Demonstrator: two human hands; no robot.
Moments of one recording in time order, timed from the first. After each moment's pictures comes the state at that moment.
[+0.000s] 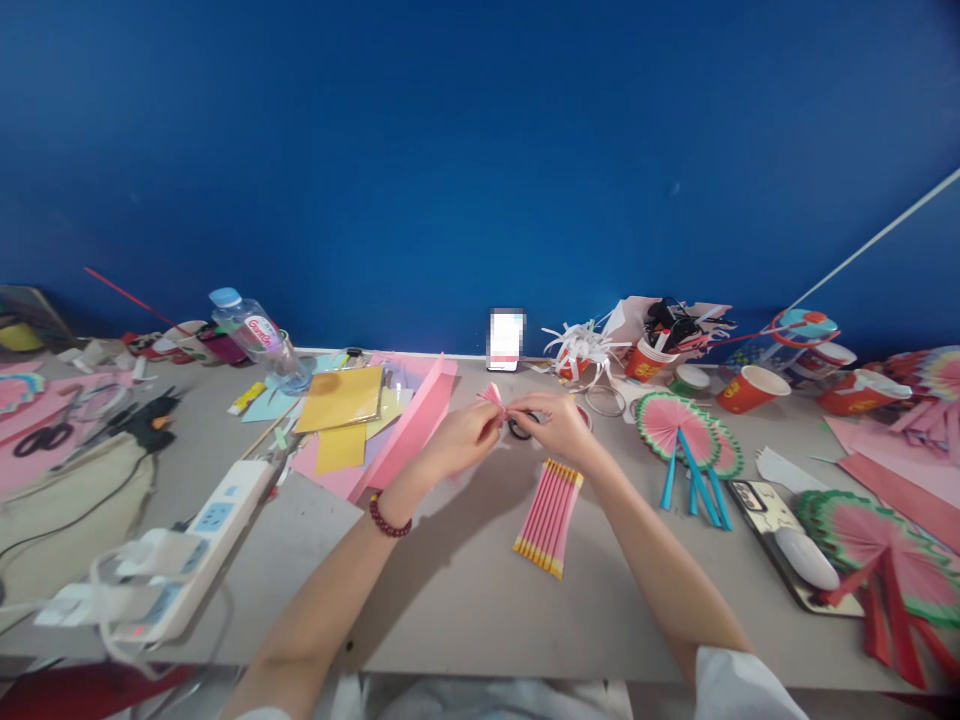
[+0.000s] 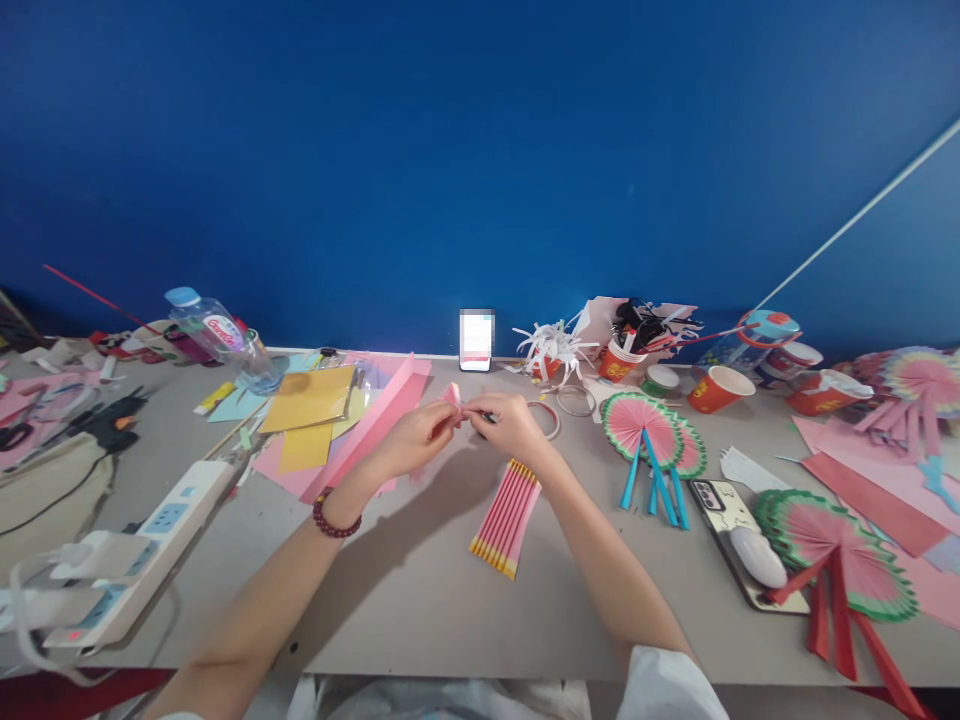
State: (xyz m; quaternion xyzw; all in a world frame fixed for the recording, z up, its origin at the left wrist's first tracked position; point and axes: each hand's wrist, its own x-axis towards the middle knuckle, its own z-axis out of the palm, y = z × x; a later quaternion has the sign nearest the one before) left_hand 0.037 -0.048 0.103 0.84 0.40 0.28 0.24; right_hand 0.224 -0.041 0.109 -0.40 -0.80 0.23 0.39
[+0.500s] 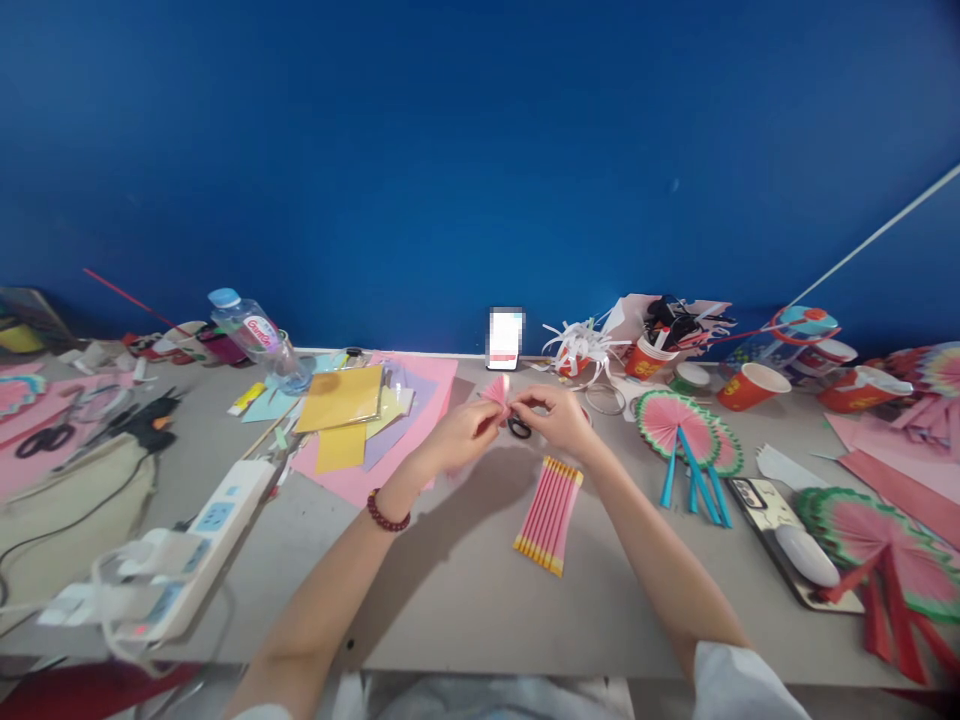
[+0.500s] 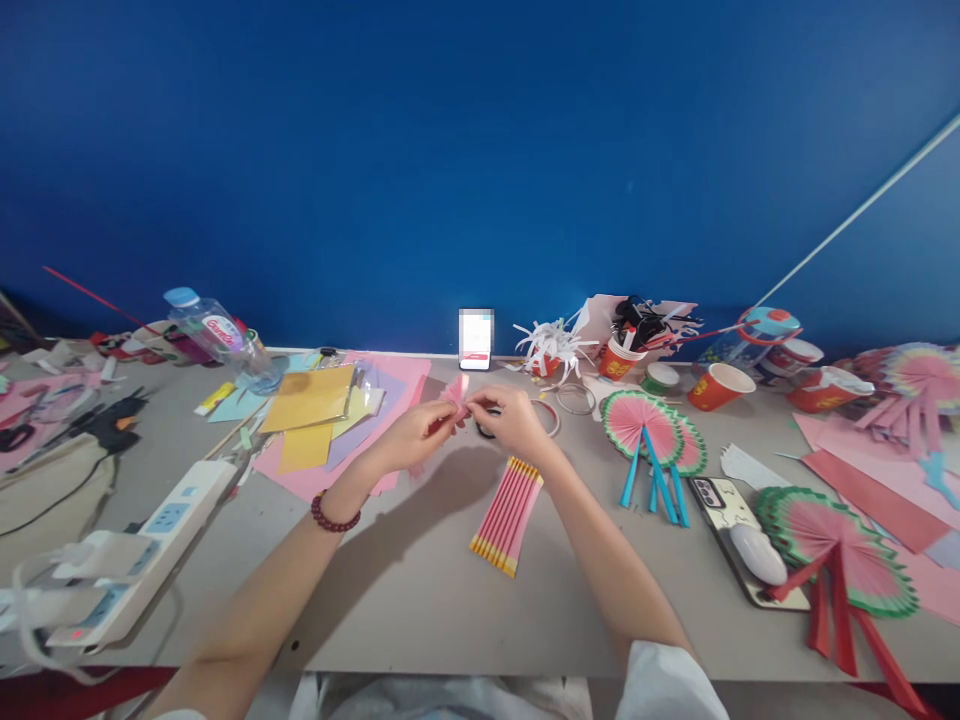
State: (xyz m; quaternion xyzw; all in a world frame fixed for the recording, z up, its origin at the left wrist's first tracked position) left_hand 0.036 -0.046 0.109 0.83 0.38 0.28 0.31; right_hand 0.227 -0.034 0.102 -0.42 -0.76 0.28 0.42
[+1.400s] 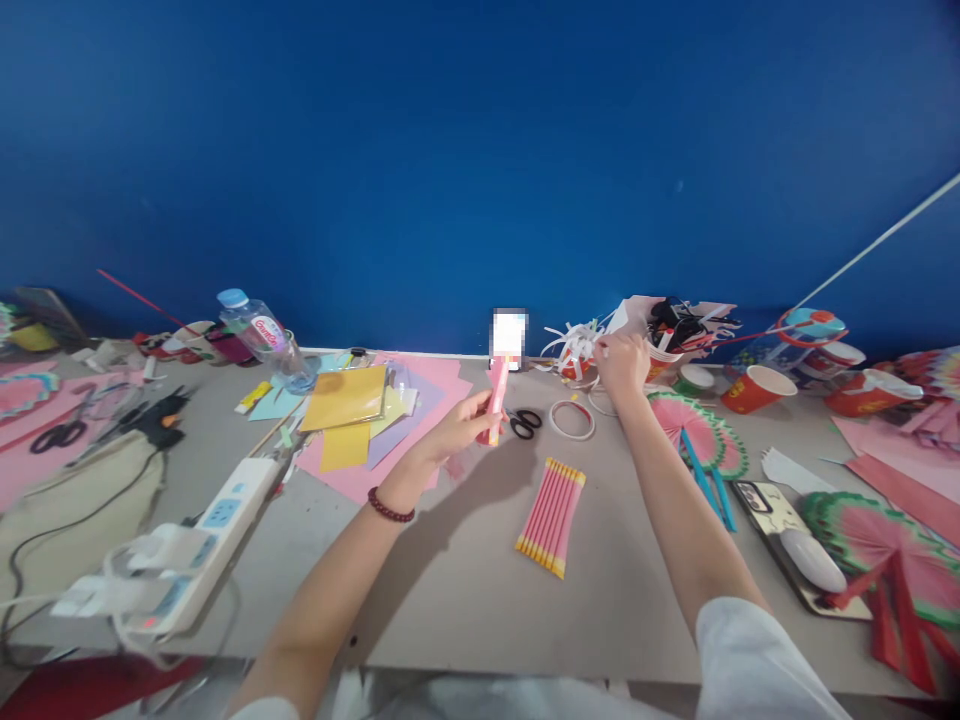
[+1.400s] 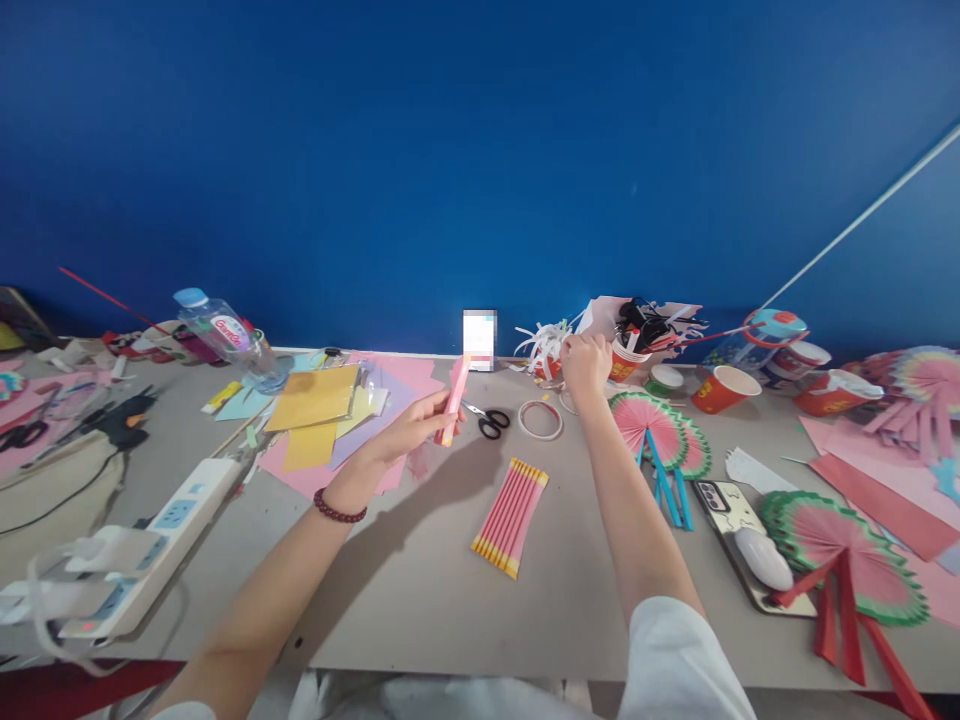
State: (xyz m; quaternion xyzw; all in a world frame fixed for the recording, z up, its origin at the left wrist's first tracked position) left_hand 0.034 -0.043 0.111 0.61 0.36 0.33 0.62; right_hand 0.326 0.059 0.091 -0.69 -0.64 -0.17 0.29
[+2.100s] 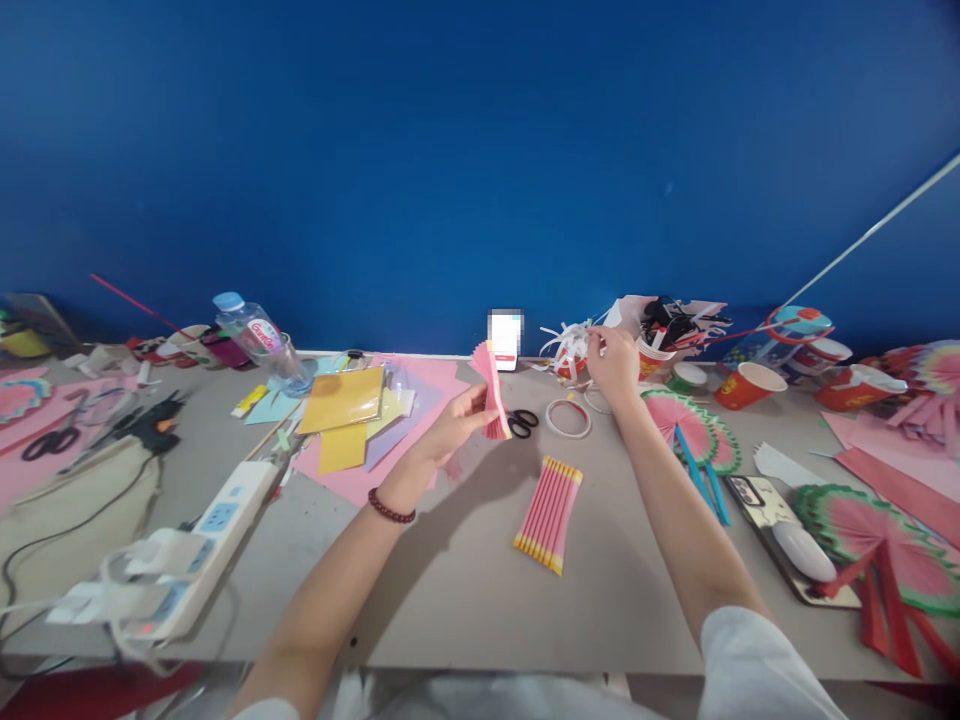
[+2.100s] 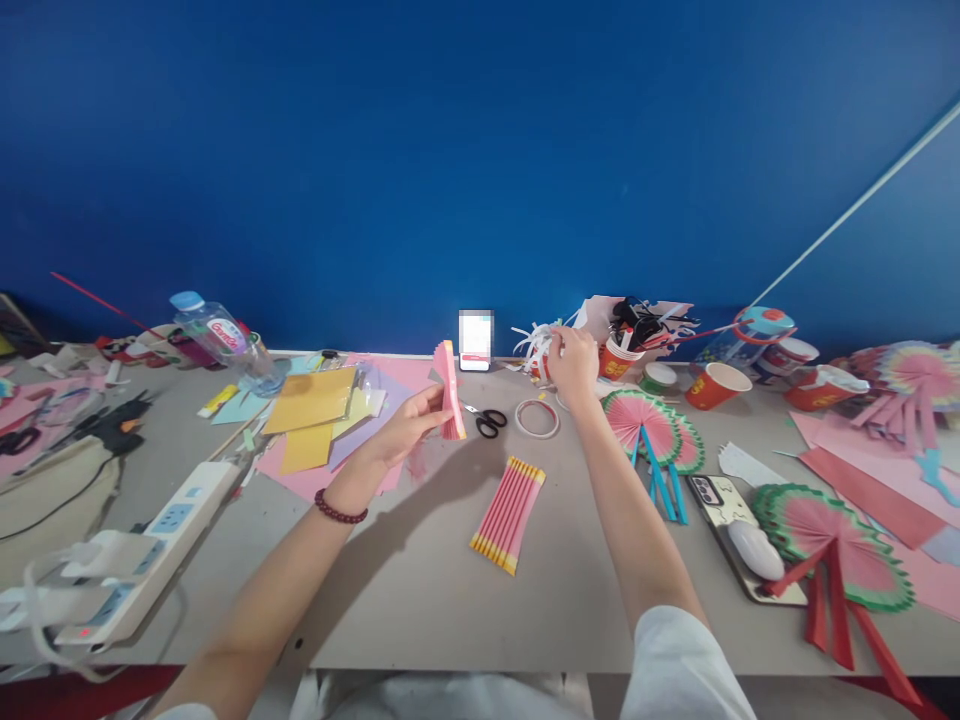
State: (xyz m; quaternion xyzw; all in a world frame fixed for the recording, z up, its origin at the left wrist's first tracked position) left_hand 0.038 -0.042 0.106 0.56 0.34 0.41 0.63; right_hand 0.306 0.041 0.110 -0.62 -0.64 -0.09 0.44
